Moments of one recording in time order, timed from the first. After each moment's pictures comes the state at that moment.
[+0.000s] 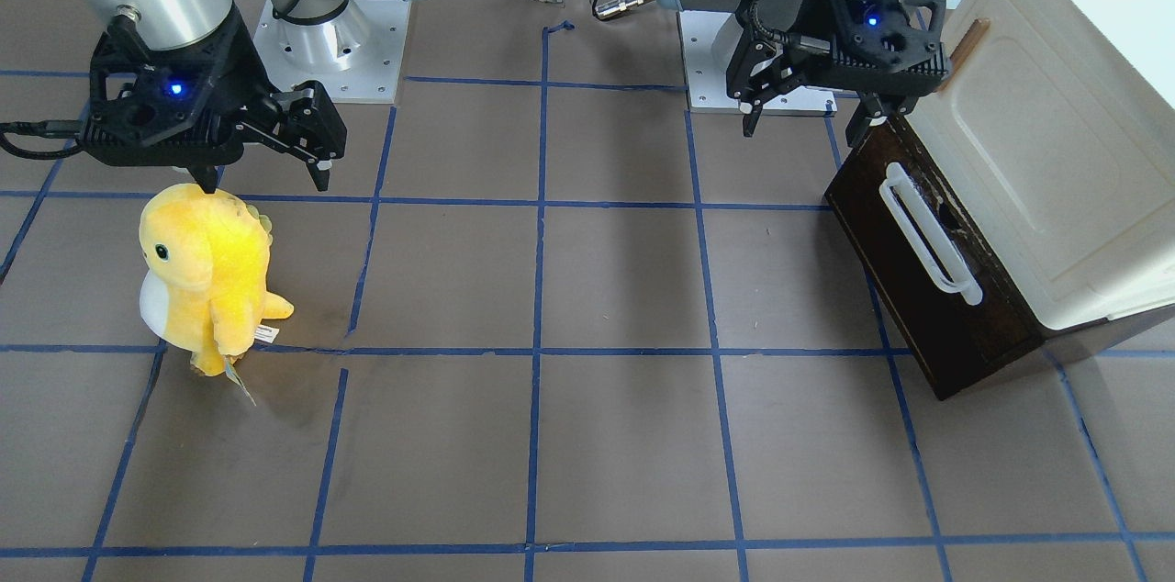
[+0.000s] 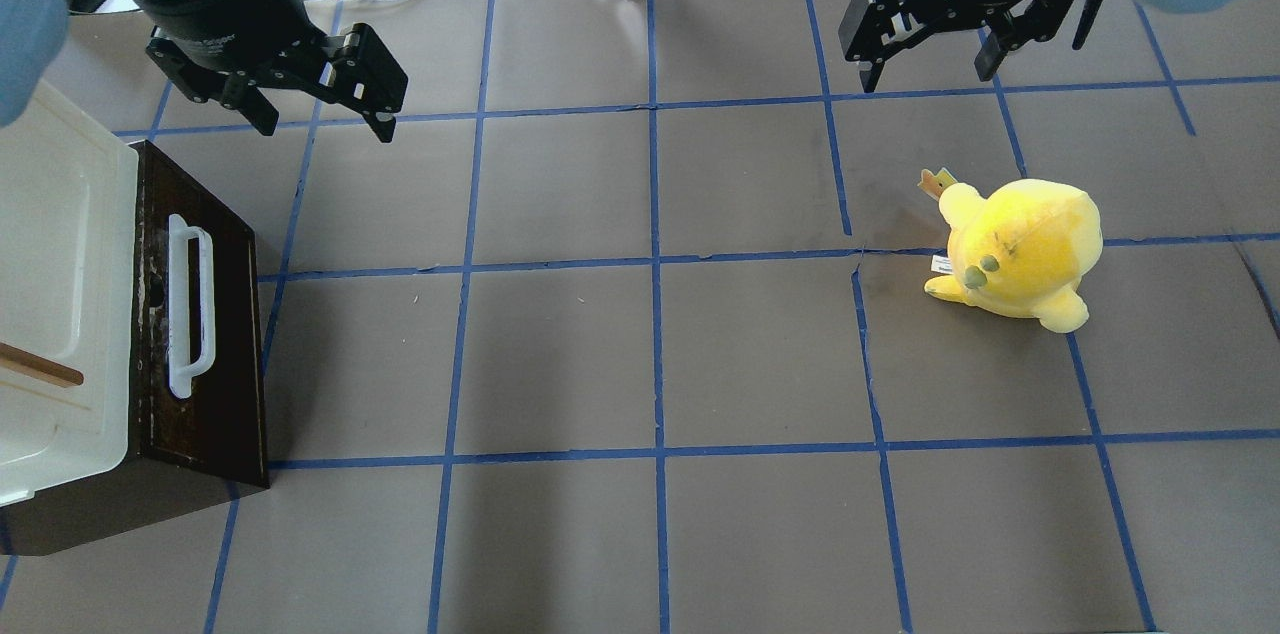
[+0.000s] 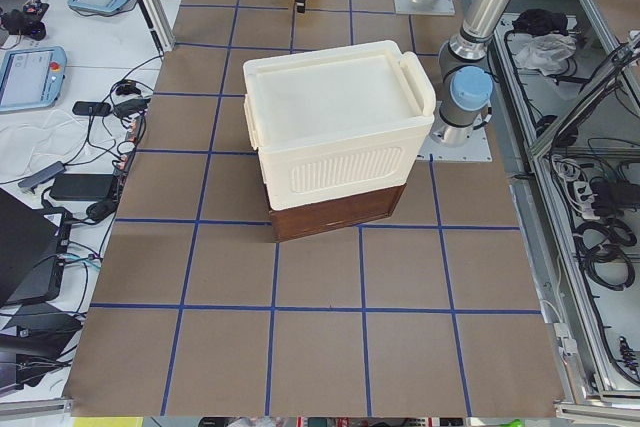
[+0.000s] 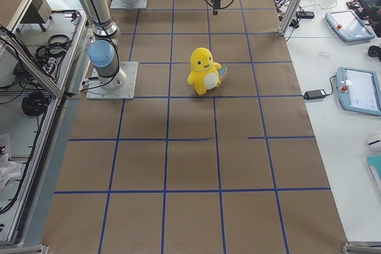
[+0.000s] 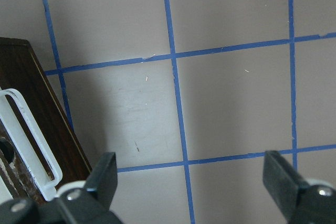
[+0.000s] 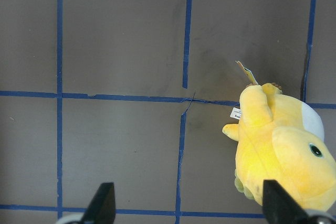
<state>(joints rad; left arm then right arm) -1.60 -1.55 -1.50 -1.60 1.59 0.08 1.60 -1.48 1.44 -1.57 -1.58 -0.02</state>
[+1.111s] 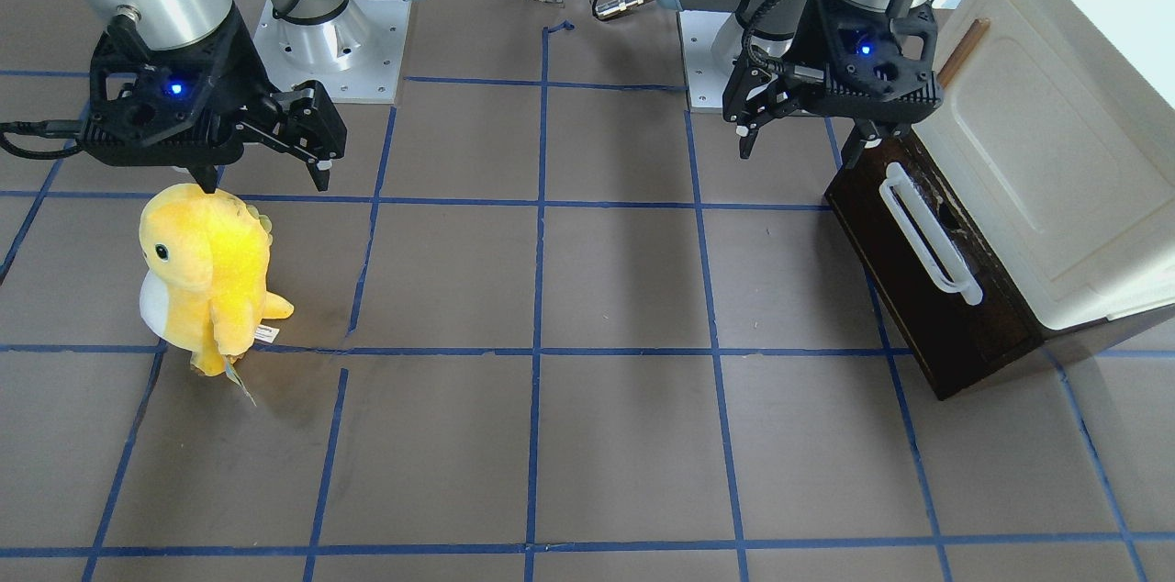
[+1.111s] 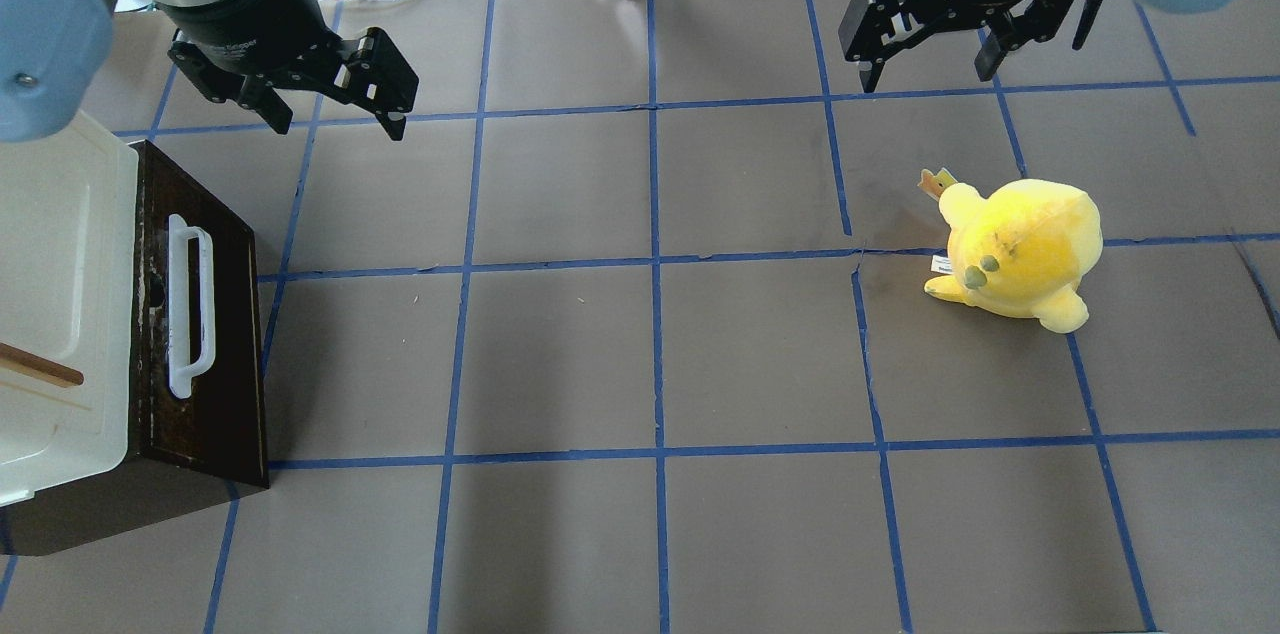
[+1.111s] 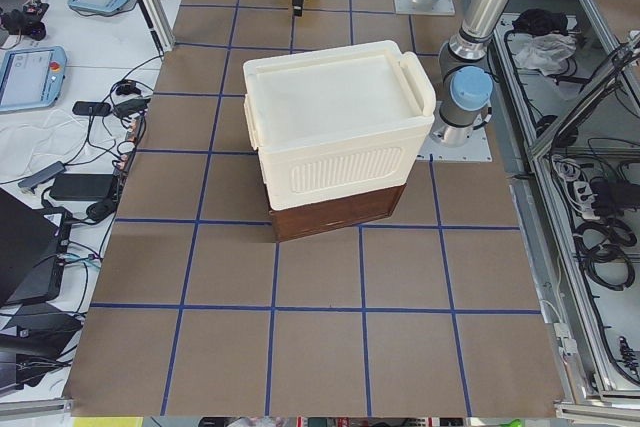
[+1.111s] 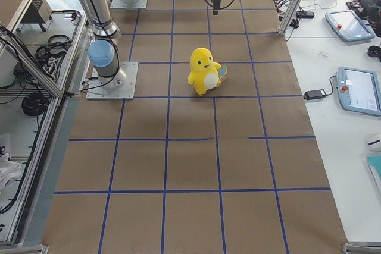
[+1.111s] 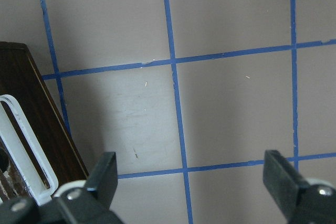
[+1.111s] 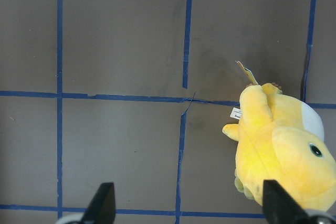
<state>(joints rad) -1.60 -1.57 -1.52 -1.55 1.60 0.08 1.60 -1.48 1.44 -1.57 -1.58 -0.02</state>
